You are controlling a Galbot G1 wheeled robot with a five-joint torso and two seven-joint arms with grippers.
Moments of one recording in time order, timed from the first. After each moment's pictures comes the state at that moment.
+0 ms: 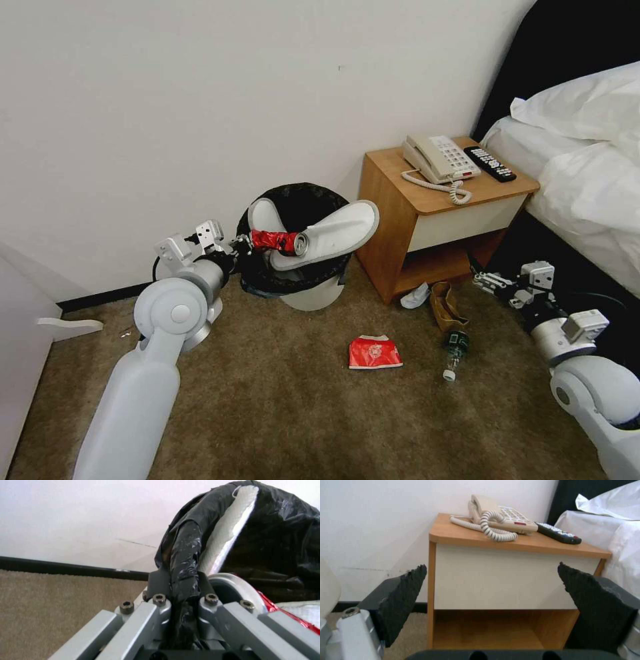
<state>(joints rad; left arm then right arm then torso) 0.89 -1.22 -0.38 -2.01 -1.15 0.59 -0.58 -1.39 0.83 0.64 1.91 0.58 0.08 0.03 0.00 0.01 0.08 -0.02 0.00</state>
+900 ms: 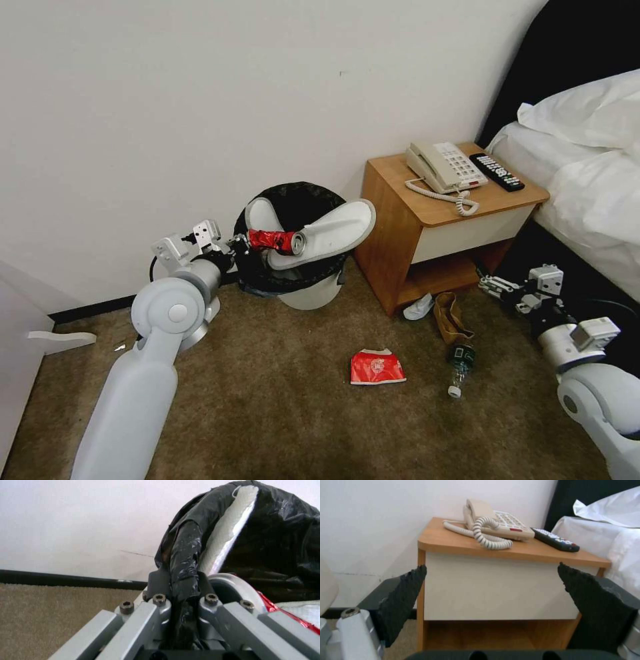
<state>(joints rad) 0.90 -1.21 -0.40 -2.01 -1.15 0.59 -0.57 -1.48 0.83 0.71 1.94 0.57 0.12 0.02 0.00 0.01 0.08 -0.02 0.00</state>
